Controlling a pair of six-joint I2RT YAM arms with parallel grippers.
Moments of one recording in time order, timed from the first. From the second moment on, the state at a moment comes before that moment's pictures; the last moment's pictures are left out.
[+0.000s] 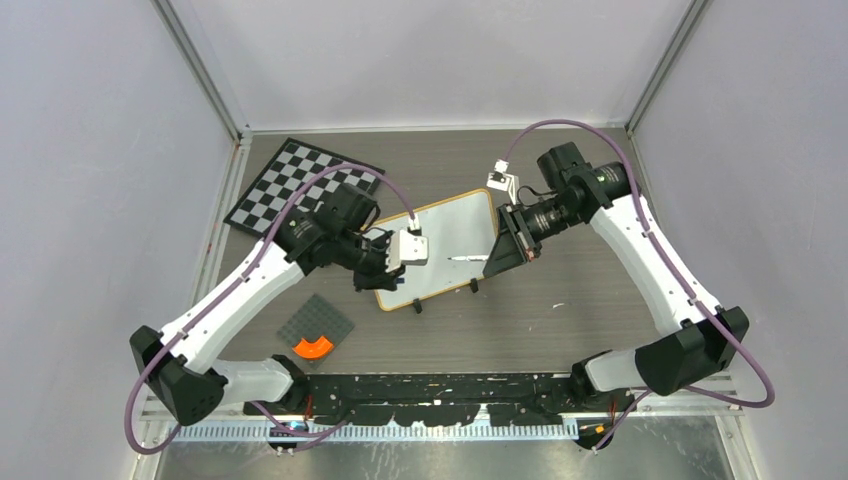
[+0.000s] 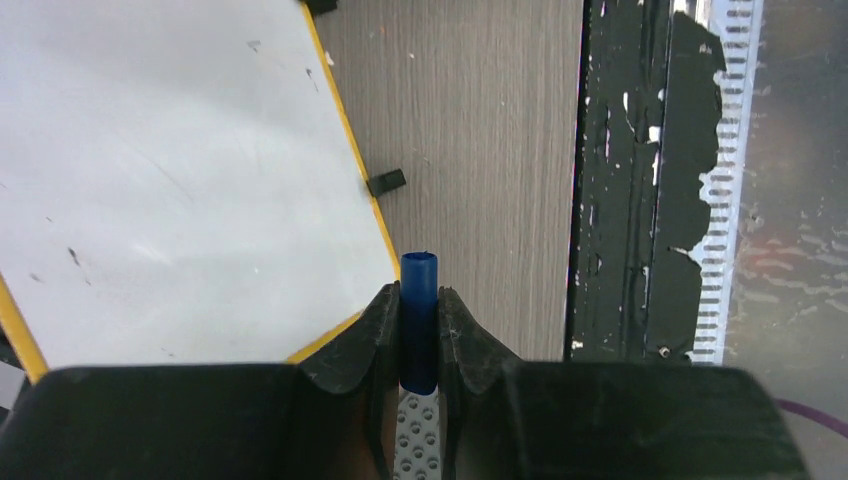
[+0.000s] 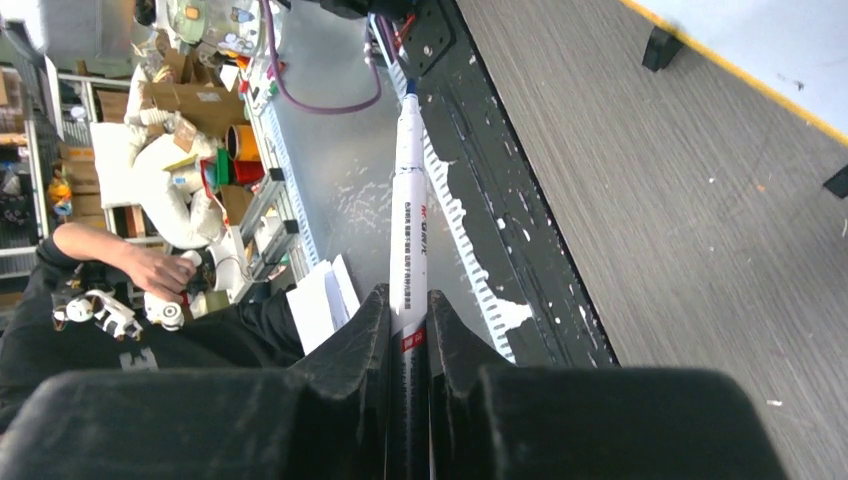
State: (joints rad) left arm -0.70 1.25 1.31 -1.06 0.54 0.71; right arm 0.37 1.38 1.47 -1.30 -1.03 -0.14
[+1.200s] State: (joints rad) left arm 0.28 1.43 1.15 -1.08 0.69 0.93; right arm 0.01 1.23 1.38 -1.02 -0.75 0.11
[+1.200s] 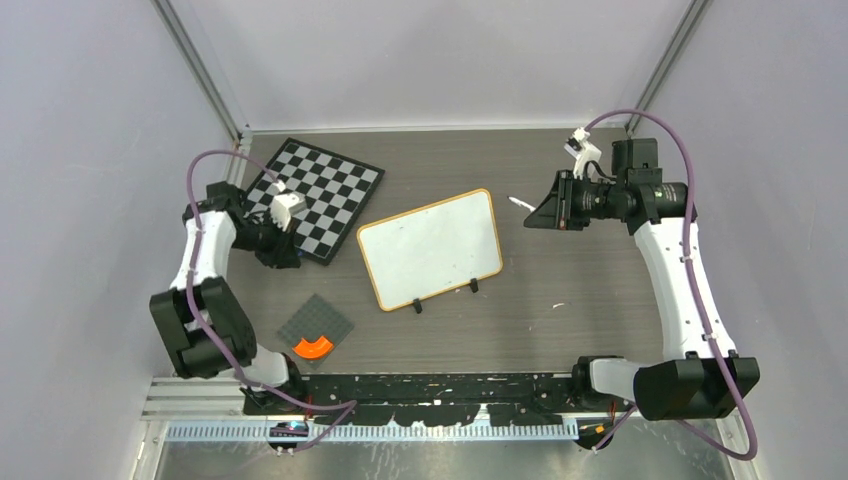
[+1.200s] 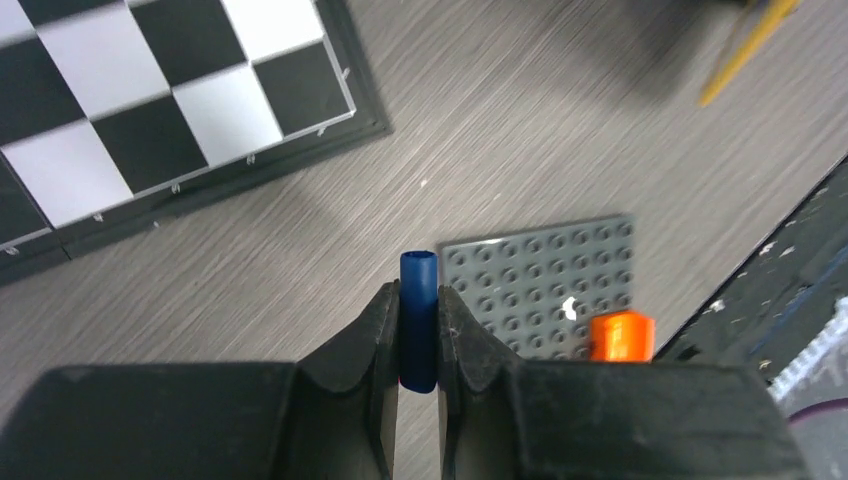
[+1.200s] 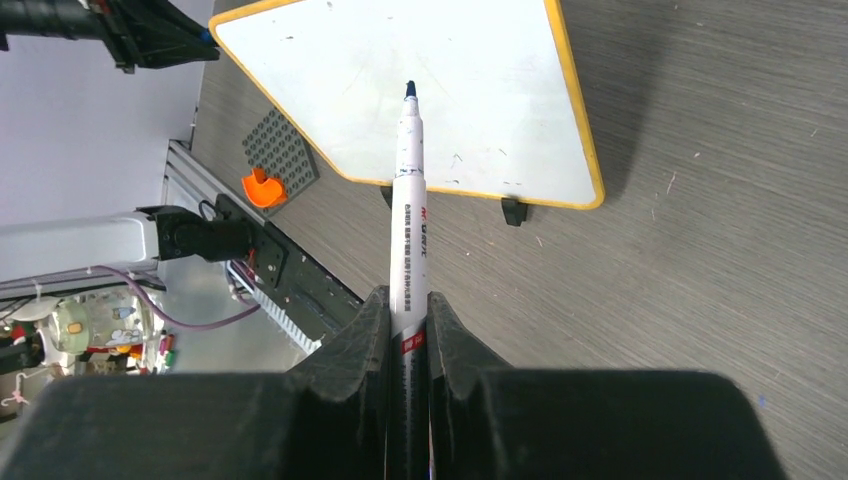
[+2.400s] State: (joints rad) left arm 0.28 1.54 0.85 -0.67 0.41 1.05; right arm 0.34 1.27 1.34 -1.07 -0.56 -0.05
